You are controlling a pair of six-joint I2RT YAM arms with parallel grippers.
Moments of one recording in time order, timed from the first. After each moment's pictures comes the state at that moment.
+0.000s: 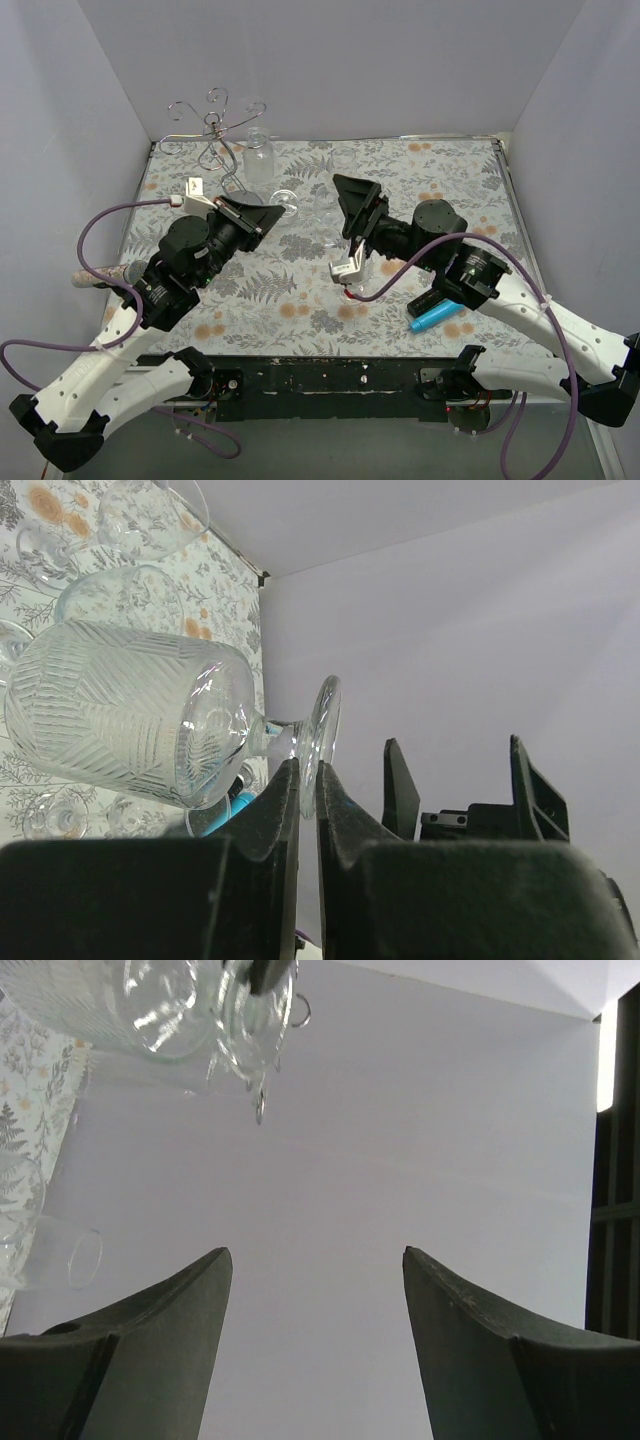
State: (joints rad) left arm -0.70 0.80 0.98 -0.27 -0.20 -1.23; right arm 0.97 1.03 1.08 -0.09 -0.11 -1.76
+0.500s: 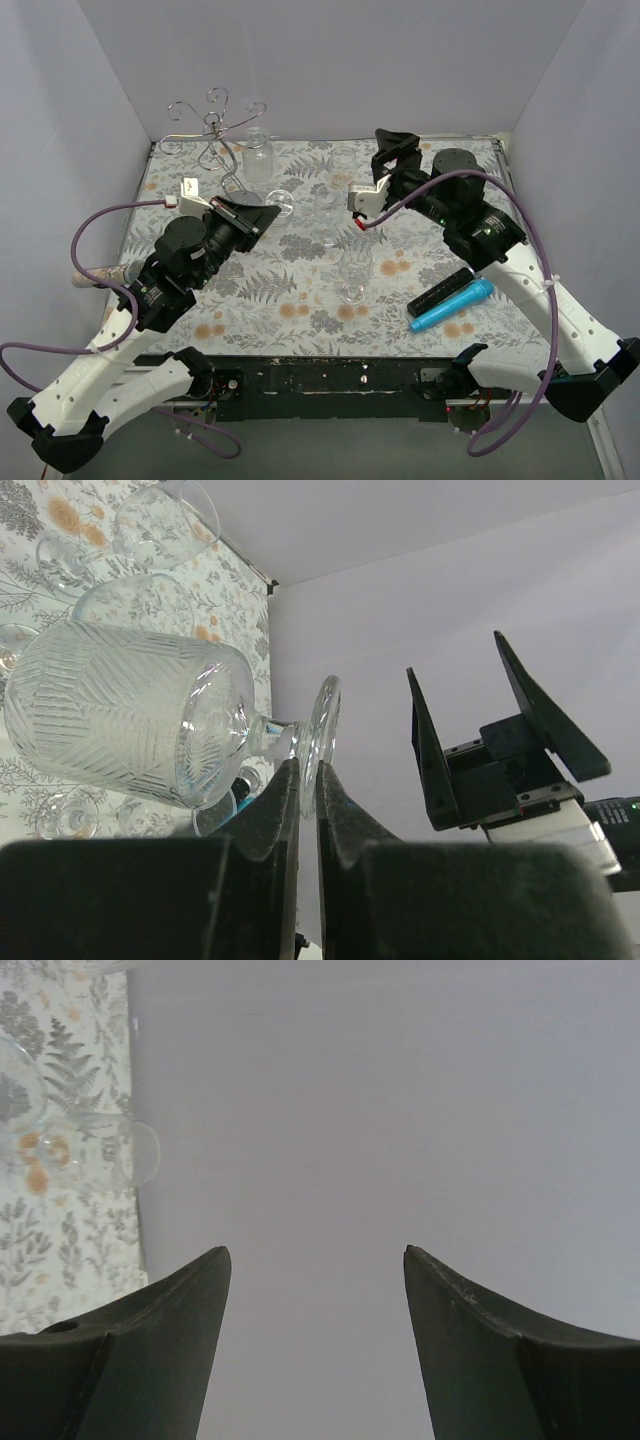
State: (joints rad) left arm -0.70 0.79 1.00 -0.31 -0.22 -1.22; right arm 0.70 1.14 1.33 -0.29 -0.13 -1.46
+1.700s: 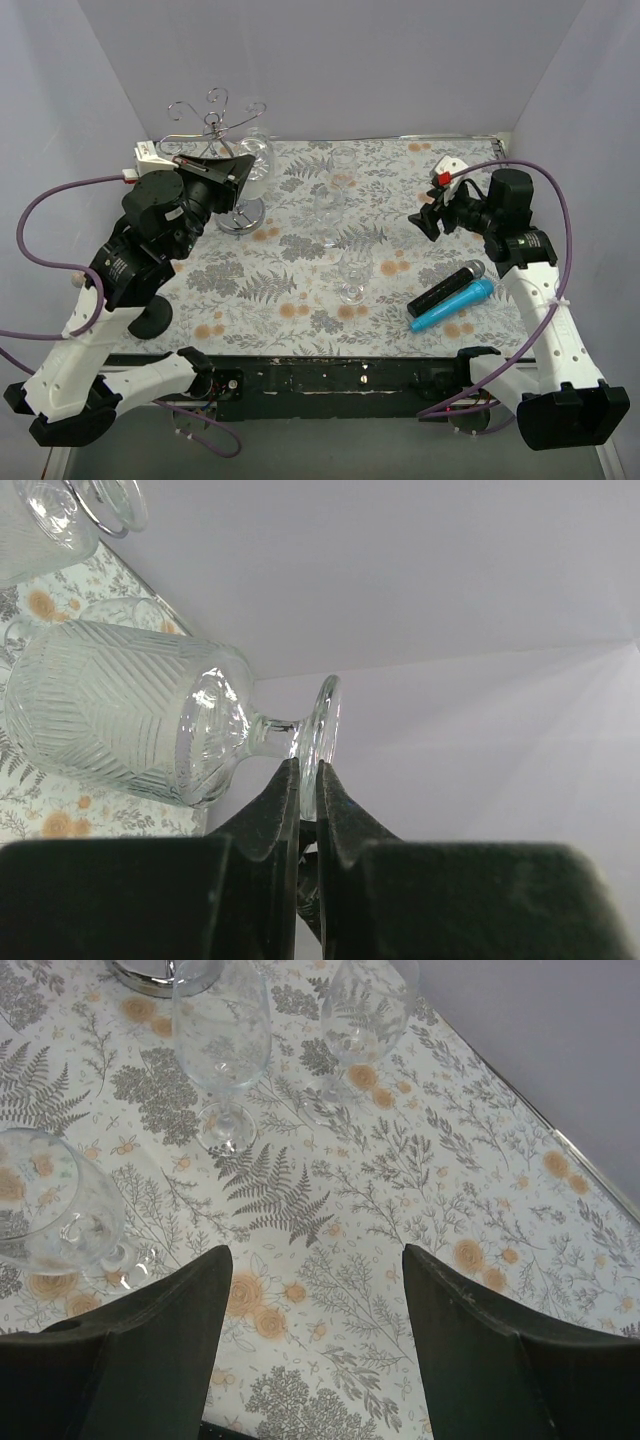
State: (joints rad) left arm -0.70 0.99 1.52 -0.61 -0.45 -1.35; right arm 0.14 1.02 1.07 -0.47 -0.65 -0.49
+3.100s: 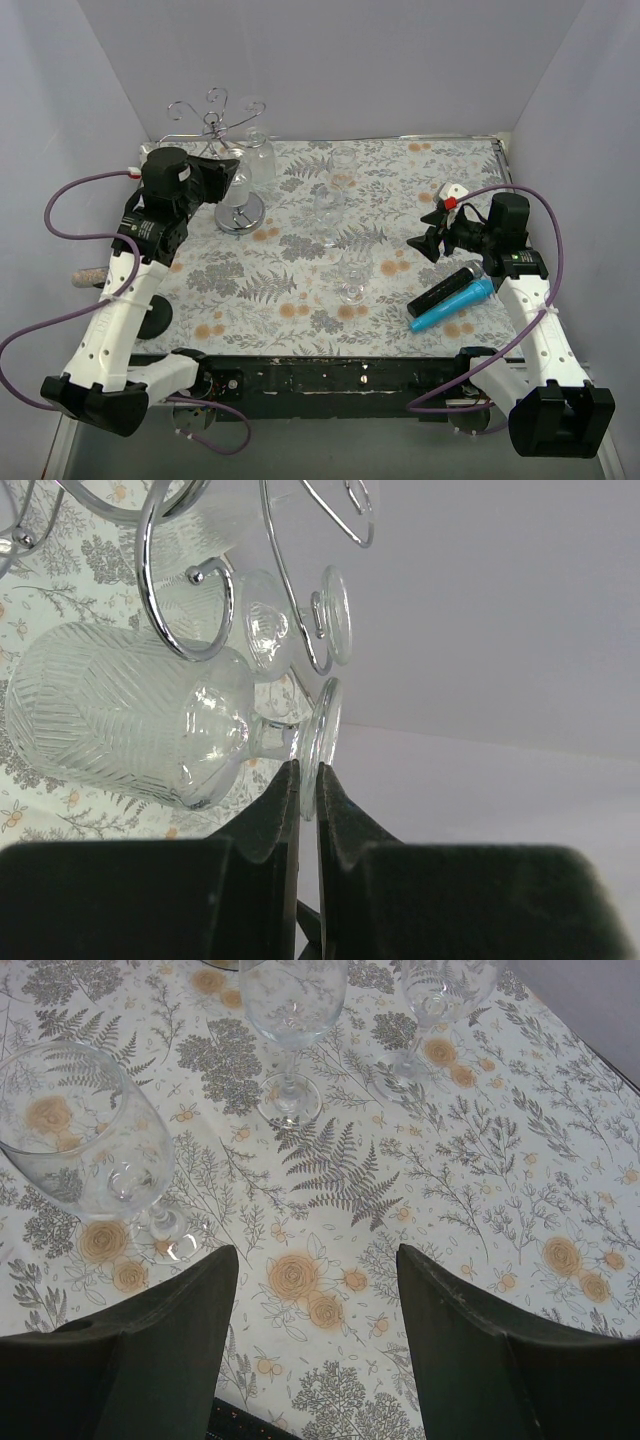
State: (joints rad) left arm -0.30 1.10 1.37 -0.58 -0.16 -1.36; right arm 0.03 0.96 0.81 -0.35 -0.89 -0.51
